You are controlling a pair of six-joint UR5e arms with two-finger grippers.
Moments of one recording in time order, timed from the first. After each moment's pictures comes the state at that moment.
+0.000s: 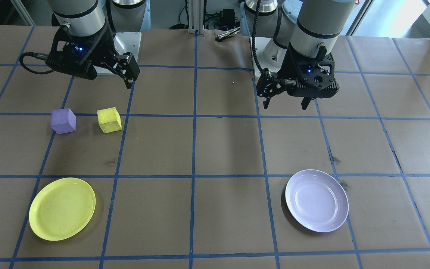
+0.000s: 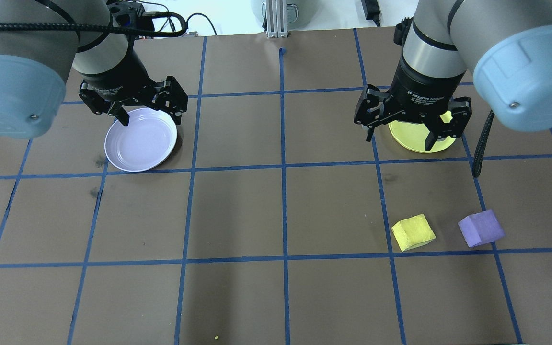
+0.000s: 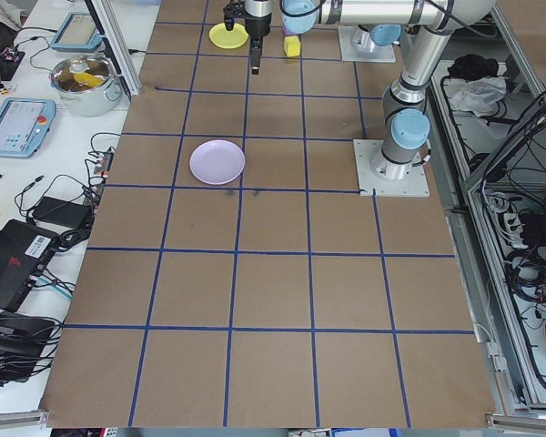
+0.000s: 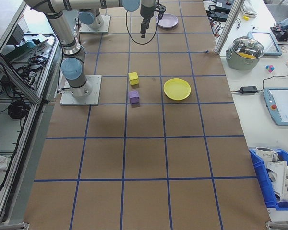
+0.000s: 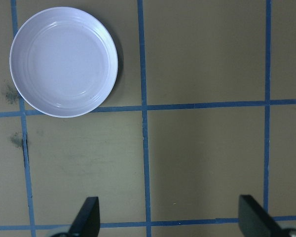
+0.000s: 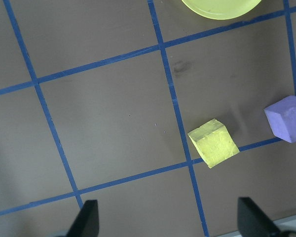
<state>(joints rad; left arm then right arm) -1.63 -1.57 -1.63 -1.45 1.58 -0.04 1.67 -1.61 1.62 -1.50 -1.57 0.36</state>
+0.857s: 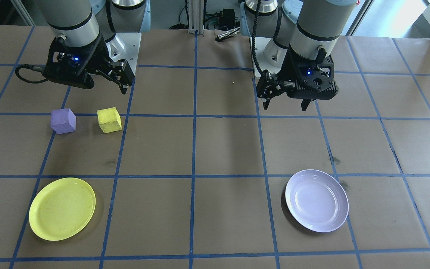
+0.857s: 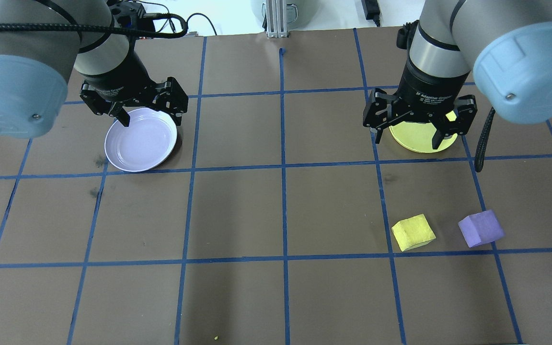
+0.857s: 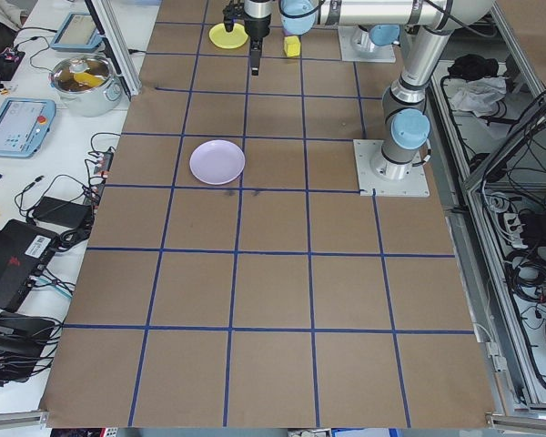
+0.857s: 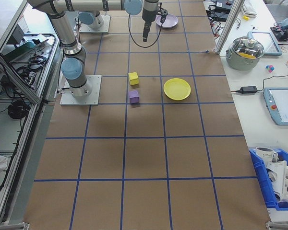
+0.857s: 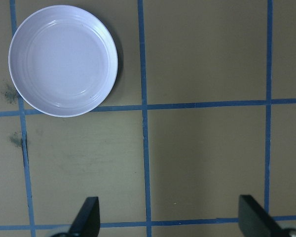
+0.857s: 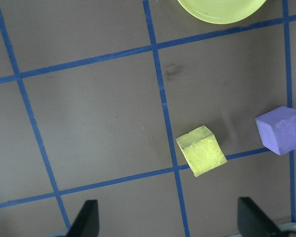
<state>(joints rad) -1.63 -1.57 -1.63 -1.45 1.58 -0.04 1.64 -1.59 1.63 -1.51 -1.59 0.27</state>
